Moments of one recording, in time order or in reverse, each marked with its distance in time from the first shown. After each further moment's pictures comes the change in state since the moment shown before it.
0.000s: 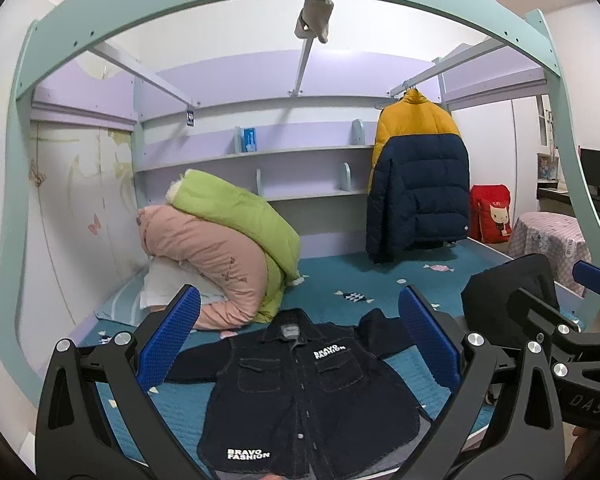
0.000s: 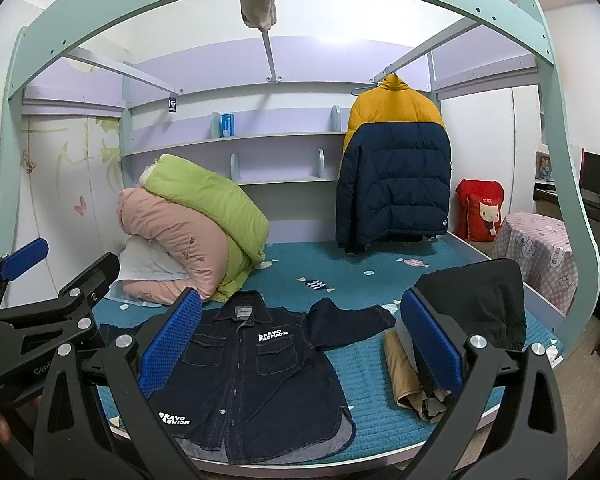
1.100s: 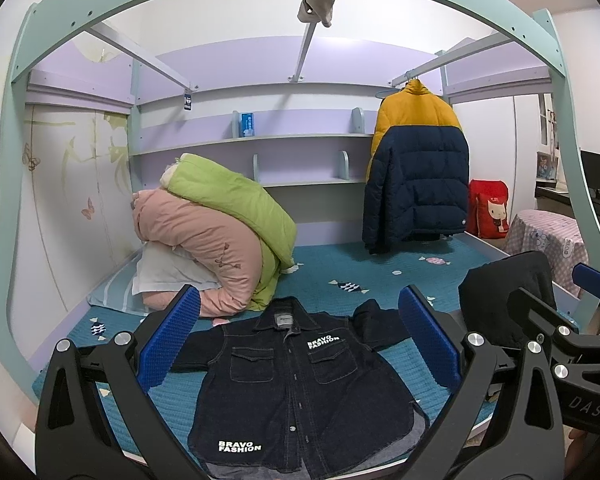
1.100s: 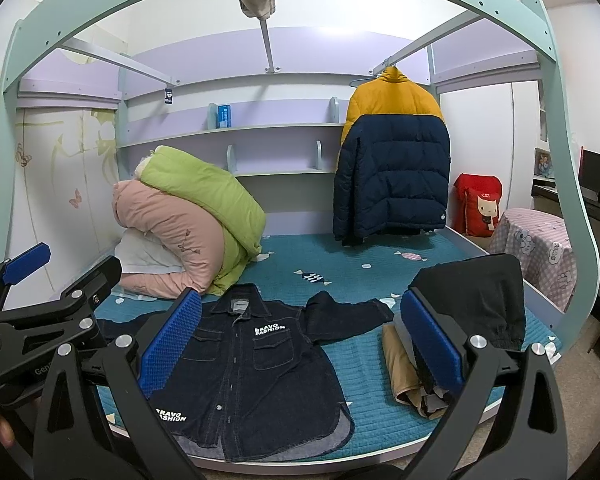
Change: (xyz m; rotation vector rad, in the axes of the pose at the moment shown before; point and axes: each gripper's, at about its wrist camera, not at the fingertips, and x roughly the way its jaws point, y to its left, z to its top) left arm 0.015 -0.001 -0.007 -0.019 0.040 -0.011; right arm 0.018 -0.006 -0.006 -0.002 0.025 -0.010
